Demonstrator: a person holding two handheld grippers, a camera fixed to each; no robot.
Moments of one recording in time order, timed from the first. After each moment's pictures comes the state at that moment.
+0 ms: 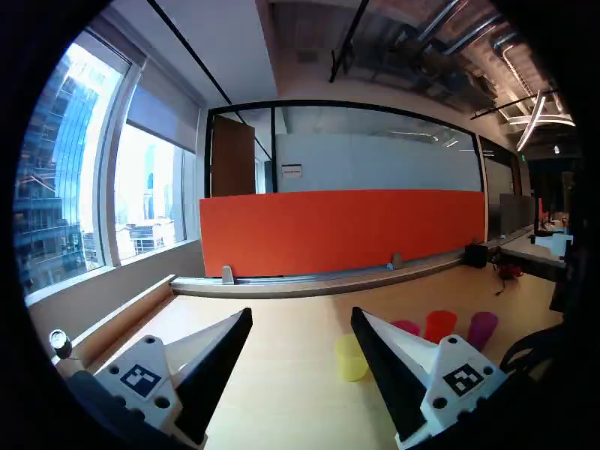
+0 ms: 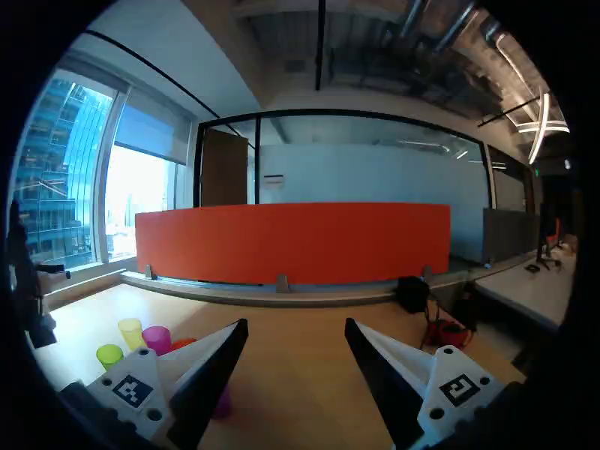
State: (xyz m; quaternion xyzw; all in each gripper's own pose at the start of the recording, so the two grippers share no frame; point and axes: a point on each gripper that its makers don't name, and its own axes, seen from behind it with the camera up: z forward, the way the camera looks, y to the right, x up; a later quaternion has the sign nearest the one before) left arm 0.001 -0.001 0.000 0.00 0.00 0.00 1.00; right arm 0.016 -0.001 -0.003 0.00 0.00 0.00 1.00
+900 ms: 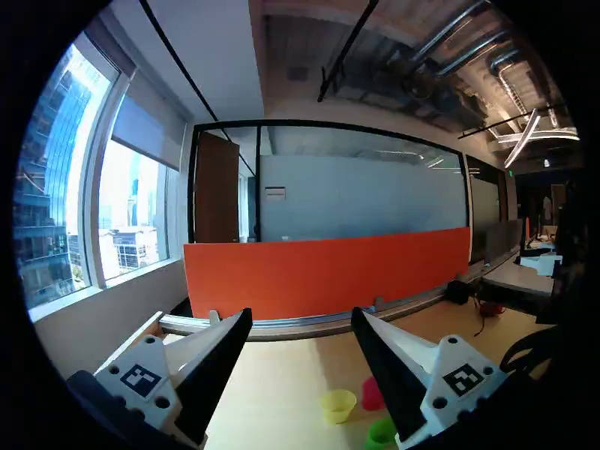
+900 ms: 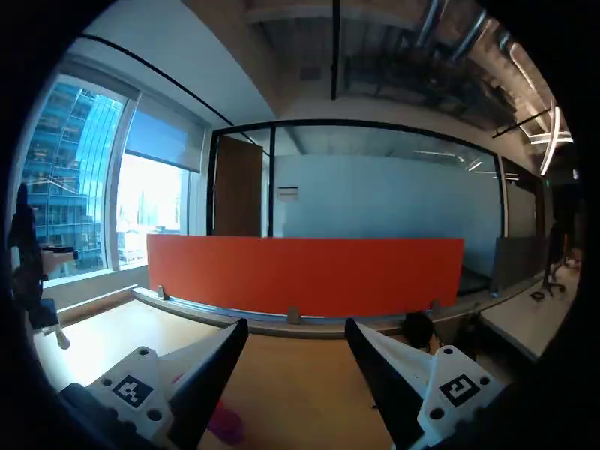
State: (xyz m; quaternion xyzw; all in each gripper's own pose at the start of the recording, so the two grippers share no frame) left arm 0.132 0.002 0.007 -0.05 0.04 -0.01 1.00; right arm 0.124 -0.019 0.002 0.04 0.01 -0.02 1.00
